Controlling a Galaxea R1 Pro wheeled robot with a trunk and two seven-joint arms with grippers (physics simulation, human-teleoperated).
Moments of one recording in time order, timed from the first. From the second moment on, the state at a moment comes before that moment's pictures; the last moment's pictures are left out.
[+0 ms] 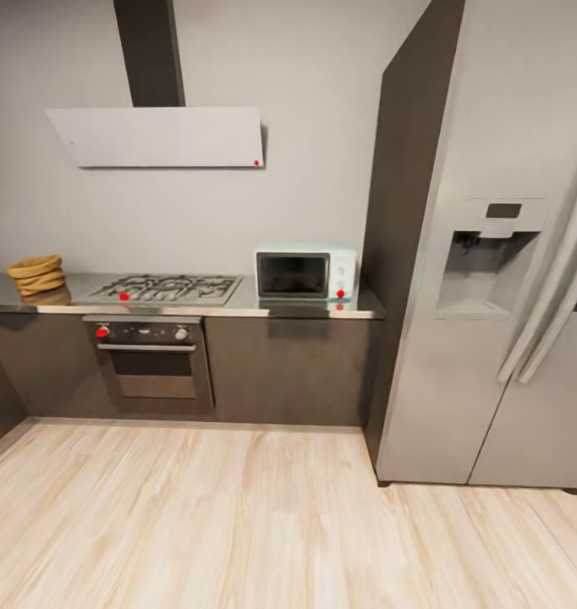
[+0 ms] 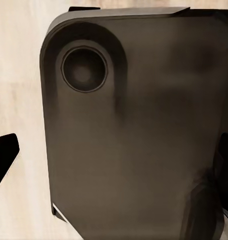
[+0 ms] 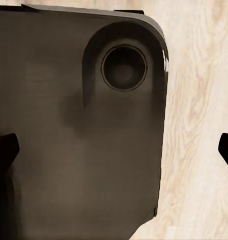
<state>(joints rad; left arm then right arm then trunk) 0.00 -0.02 0.01 -0.04 0.02 -0.01 0.00 0.00 0.00 0.01 0.00 0.00 -0.08 -0.01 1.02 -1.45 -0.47</state>
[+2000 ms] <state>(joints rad) 0.00 -0.02 0.01 -0.04 0.02 -0.01 0.00 0.00 0.00 0.00 0.00 0.00 -0.08 -0.01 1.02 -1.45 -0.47</state>
